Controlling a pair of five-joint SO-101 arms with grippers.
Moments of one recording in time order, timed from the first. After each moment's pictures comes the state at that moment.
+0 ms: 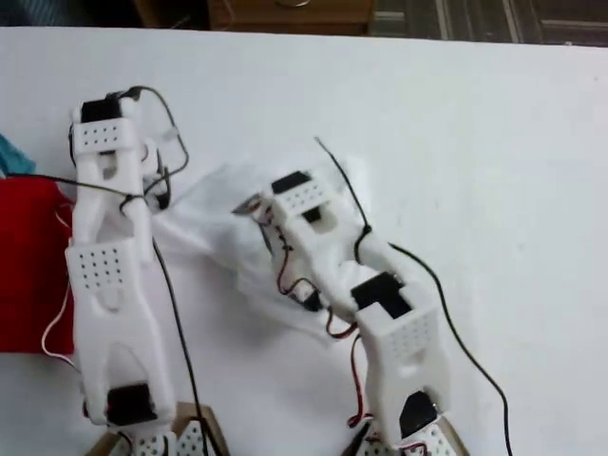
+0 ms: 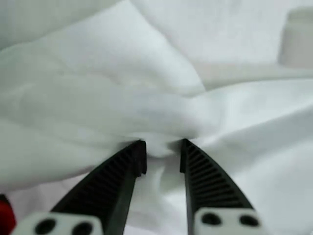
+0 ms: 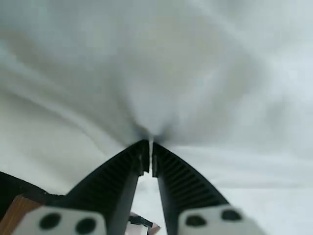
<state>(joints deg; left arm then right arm) -18.0 58.8 -56.7 101.4 4.5 -32.1 29.0 1.6 91.1 21.6</state>
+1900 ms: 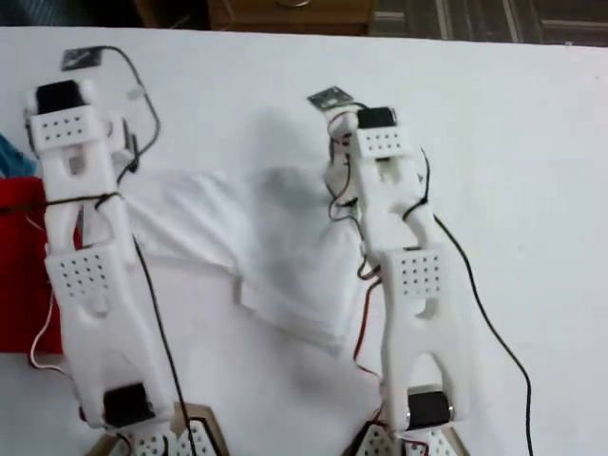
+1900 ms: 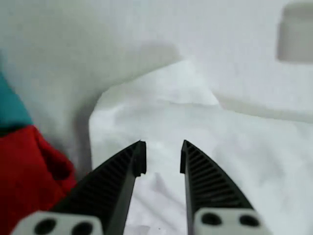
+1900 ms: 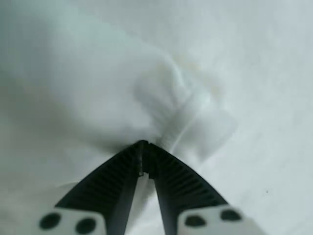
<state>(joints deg) -23.6 52.6 -68.1 100.8 0.3 -10.5 61.6 -57.5 93.1 23.3</state>
